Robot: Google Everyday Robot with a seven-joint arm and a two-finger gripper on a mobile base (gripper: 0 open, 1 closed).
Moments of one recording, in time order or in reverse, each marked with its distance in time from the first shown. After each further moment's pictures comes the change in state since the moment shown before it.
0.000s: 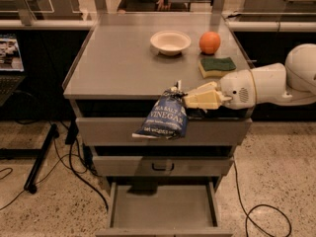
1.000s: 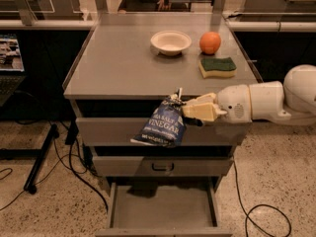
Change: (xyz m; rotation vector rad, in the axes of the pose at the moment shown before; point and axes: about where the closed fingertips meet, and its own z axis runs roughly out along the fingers) arm 0.023 0.000 0.011 0.086 -0.045 0.012
